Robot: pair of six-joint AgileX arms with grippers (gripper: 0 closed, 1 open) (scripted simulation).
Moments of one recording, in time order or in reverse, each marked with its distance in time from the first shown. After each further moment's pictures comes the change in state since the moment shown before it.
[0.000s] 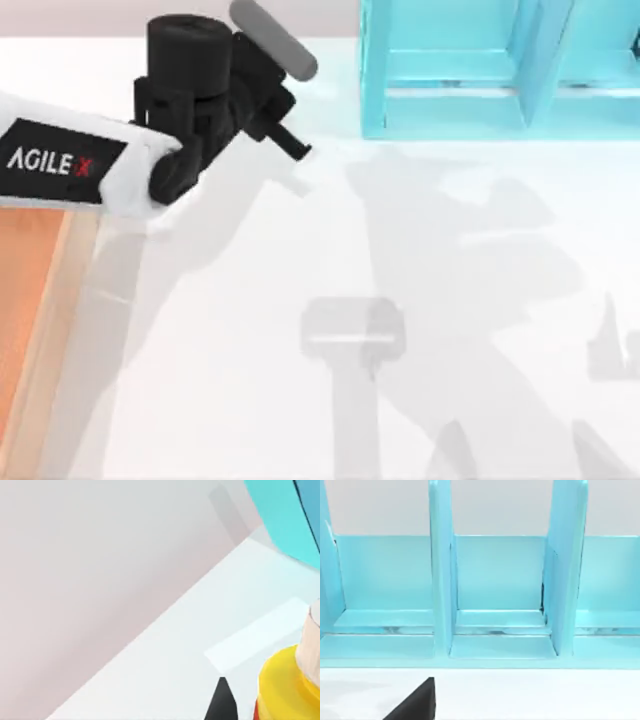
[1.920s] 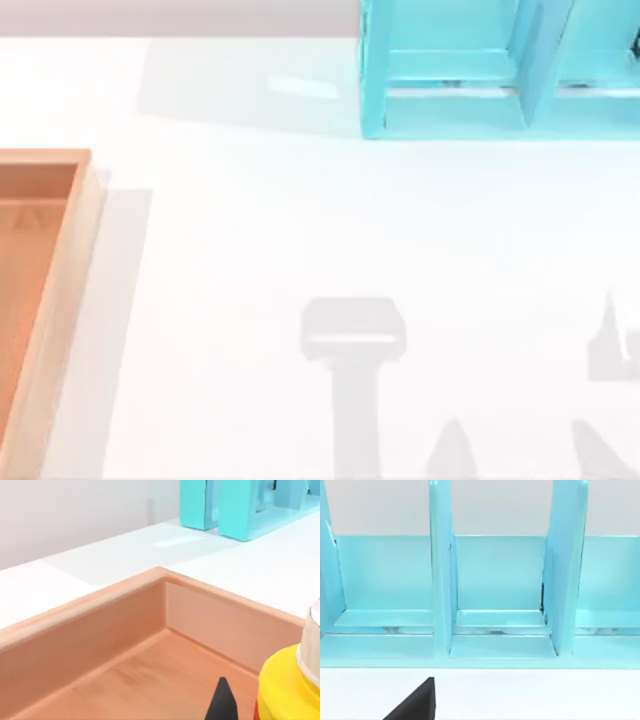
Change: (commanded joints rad) left arm 1.390 0.197 0.051 -2.196 1.458 2.149; right arm 0.000 0.000 0.000 0.000 0.000 0.000
